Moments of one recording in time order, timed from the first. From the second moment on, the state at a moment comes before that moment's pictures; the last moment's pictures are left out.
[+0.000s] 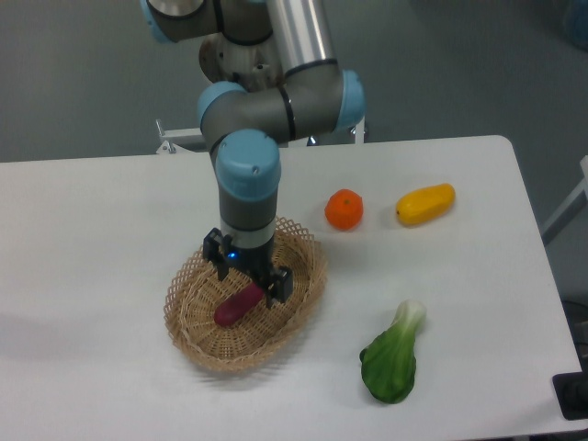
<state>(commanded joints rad) 2.23 -1.95 -1.78 -0.87 1.47 0.85</state>
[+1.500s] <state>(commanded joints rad) 2.20 -2.03 -1.80 -0.80 1.52 0.87</state>
